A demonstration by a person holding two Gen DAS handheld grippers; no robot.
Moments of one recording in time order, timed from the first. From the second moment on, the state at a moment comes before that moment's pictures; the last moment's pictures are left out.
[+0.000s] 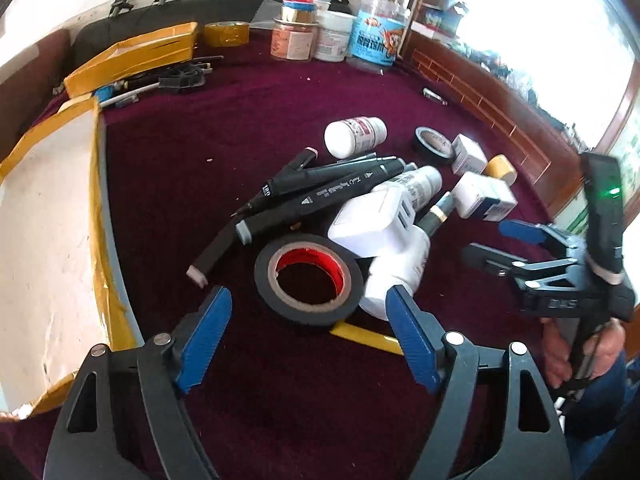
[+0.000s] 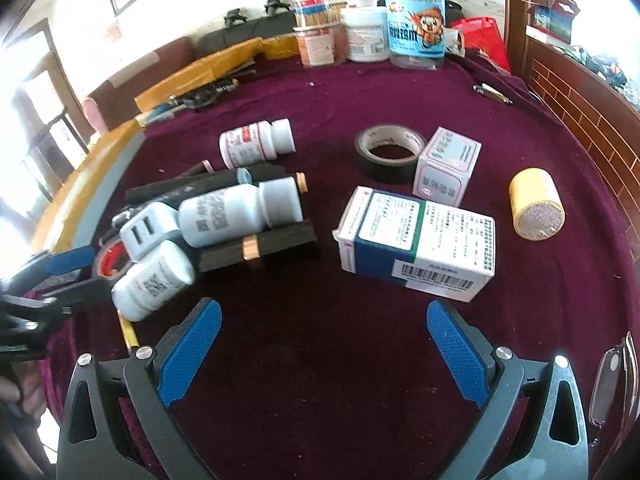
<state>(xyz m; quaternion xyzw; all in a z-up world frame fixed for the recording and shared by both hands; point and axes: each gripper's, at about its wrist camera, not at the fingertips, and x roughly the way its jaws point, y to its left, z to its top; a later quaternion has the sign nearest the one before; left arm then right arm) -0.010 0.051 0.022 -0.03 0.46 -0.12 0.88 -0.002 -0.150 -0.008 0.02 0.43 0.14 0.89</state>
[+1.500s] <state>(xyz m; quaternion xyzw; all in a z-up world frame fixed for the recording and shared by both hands) 0.014 0.047 0.008 0.01 0.47 -0.12 0.87 -0.054 -0.124 0.036 -0.04 0.29 0.29 0.91</state>
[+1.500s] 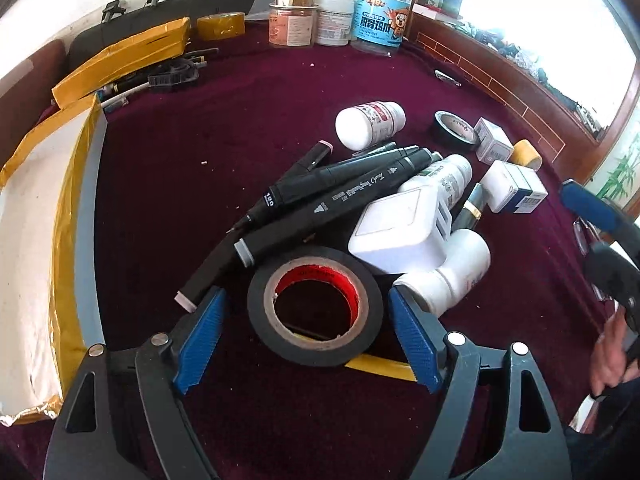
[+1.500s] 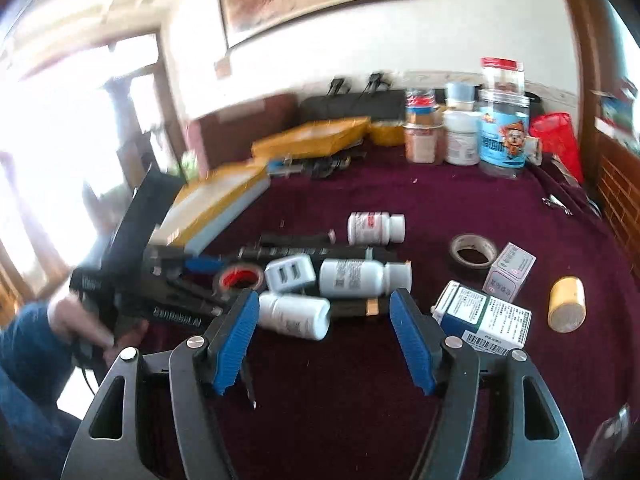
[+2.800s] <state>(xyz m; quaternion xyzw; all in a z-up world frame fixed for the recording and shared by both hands) -0.028 0.105 0.054 -0.02 0.41 -0.08 0.91 -0.051 -0.030 0.003 -0.16 0.42 0.37 0.81</state>
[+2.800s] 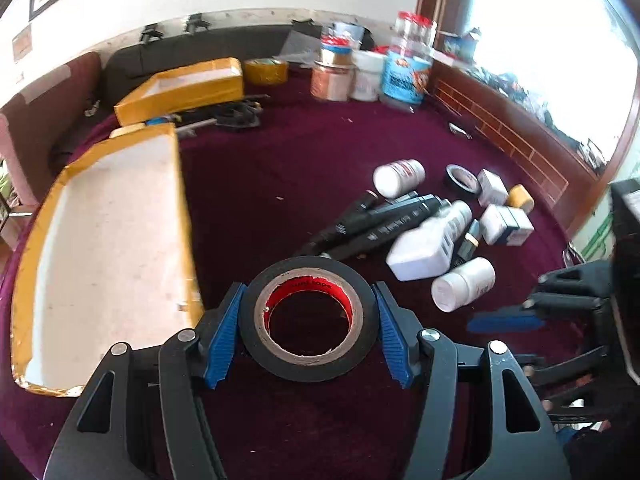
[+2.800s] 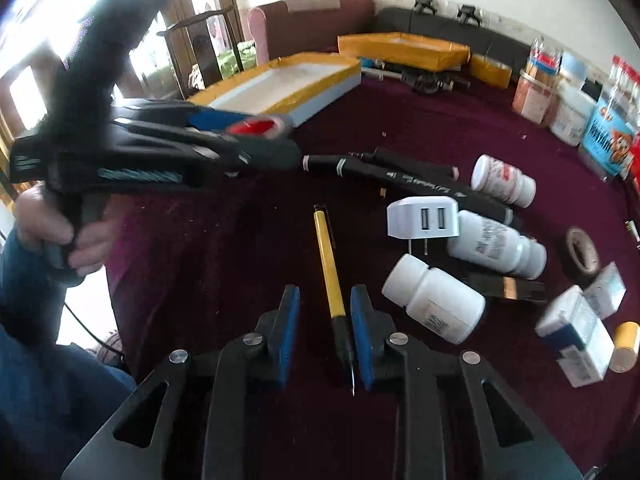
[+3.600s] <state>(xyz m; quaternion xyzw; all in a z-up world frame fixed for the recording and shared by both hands) -0.051 0.174 0.066 -0.10 0.37 -0.03 0.92 -0.055 0.000 0.026 -0.13 0.43 0.37 0.82</state>
